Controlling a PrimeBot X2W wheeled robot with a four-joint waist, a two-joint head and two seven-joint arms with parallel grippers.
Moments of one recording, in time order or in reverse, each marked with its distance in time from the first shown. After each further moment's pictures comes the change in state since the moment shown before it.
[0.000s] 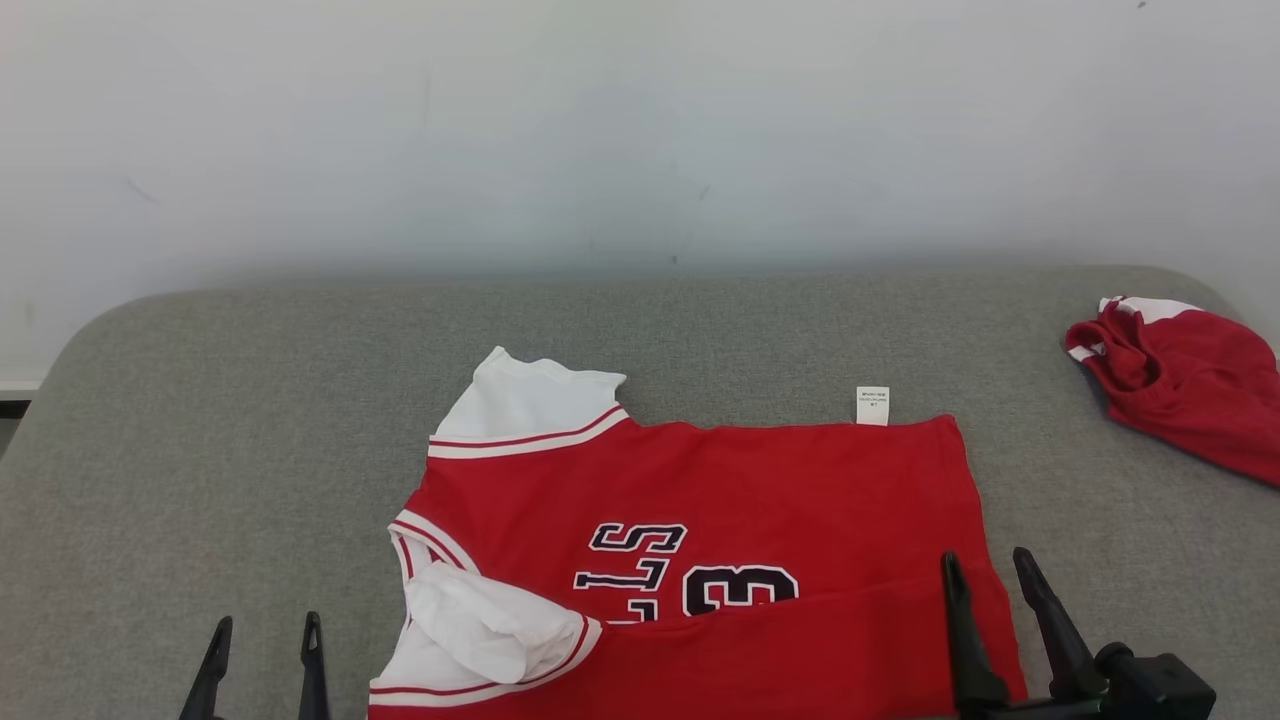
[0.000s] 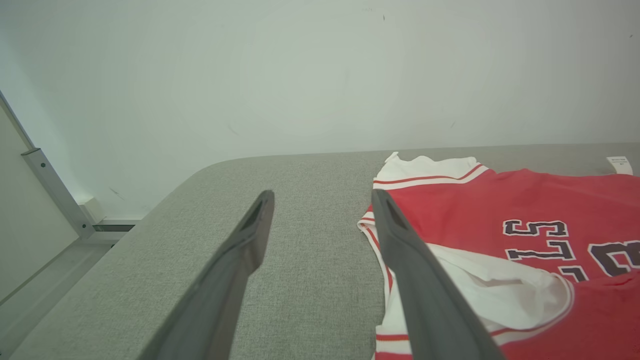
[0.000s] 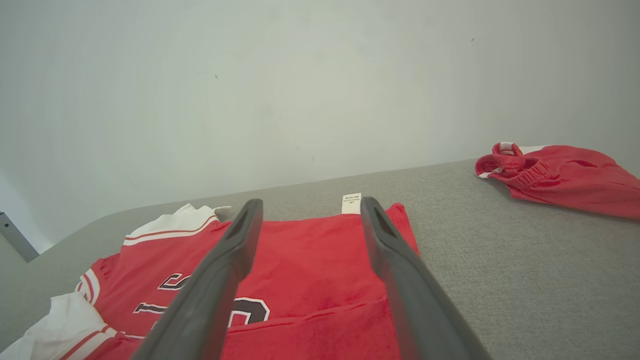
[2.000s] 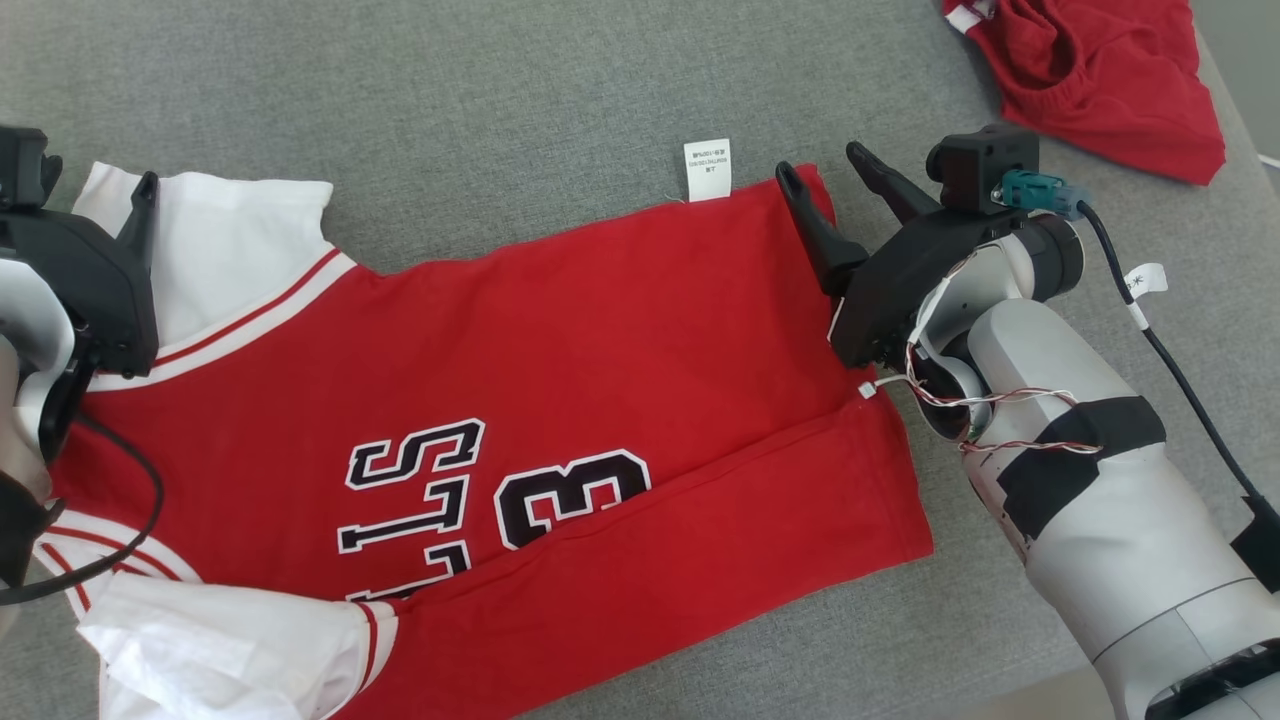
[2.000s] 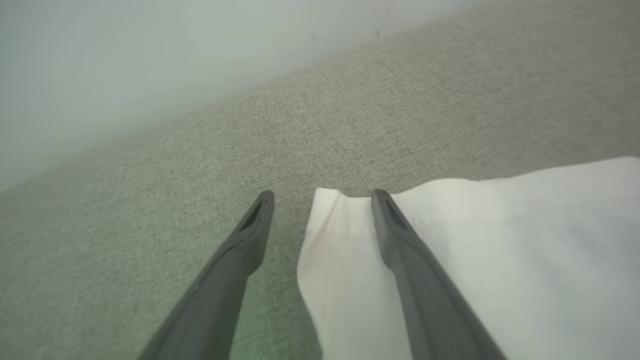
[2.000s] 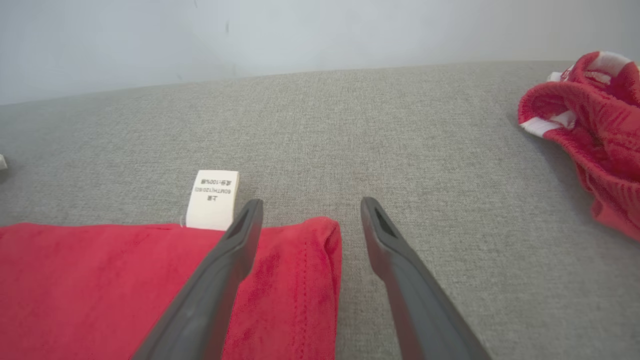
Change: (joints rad) left arm -1.104 0.430 -0.570 0.700 -0.453 -0.070 0.362; right arm -1.025 -0.134 0.477 0.664 0.292 0.000 0.253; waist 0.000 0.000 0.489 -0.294
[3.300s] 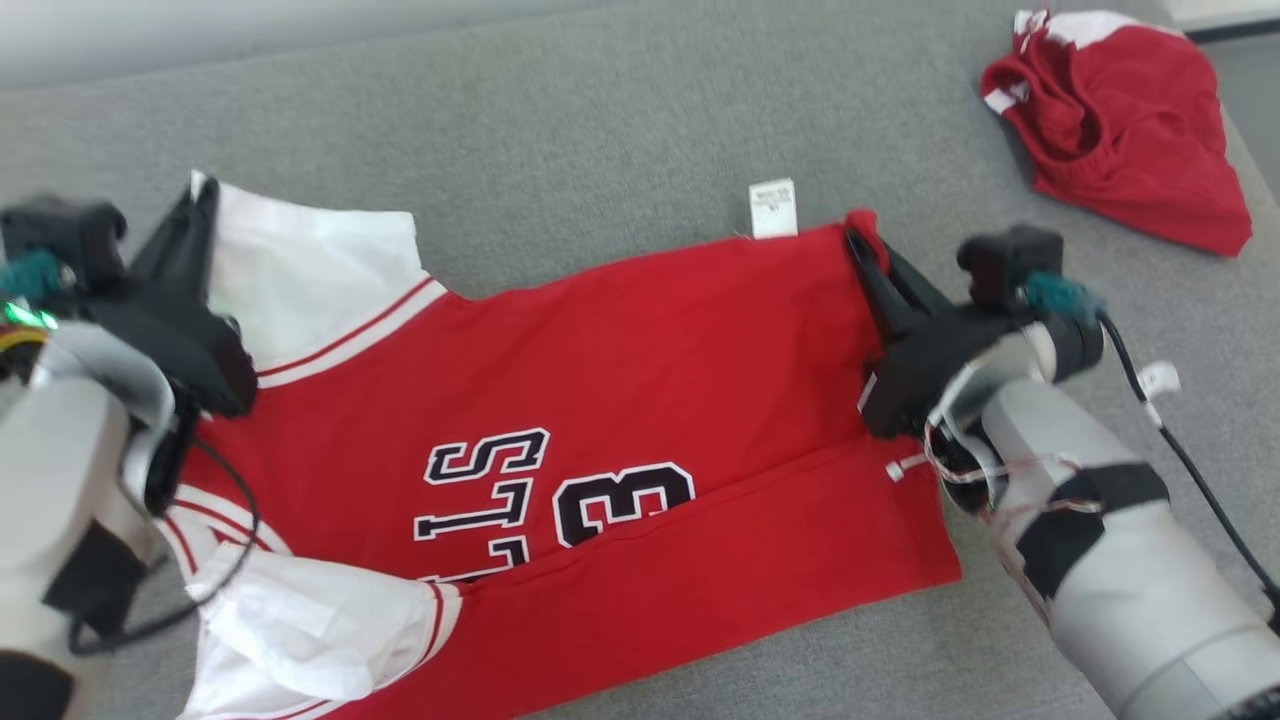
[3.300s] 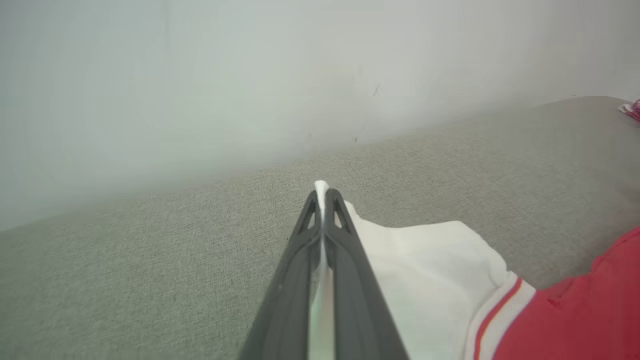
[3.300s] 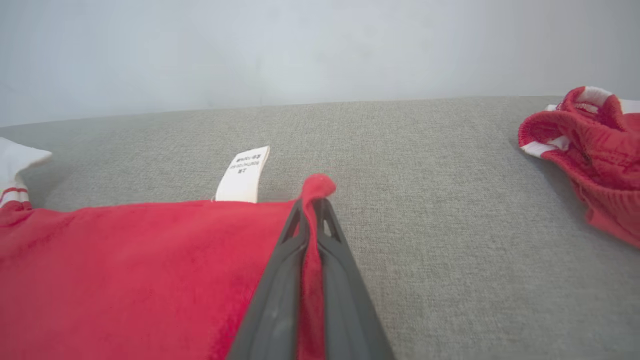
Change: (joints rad) left arm 0.088 -0.069 -0.053 -0.043 -0.153 0.009 -0.265; right arm 0.068 -0.050 0.099 0.101 0.074 0.000 -0.192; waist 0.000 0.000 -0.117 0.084
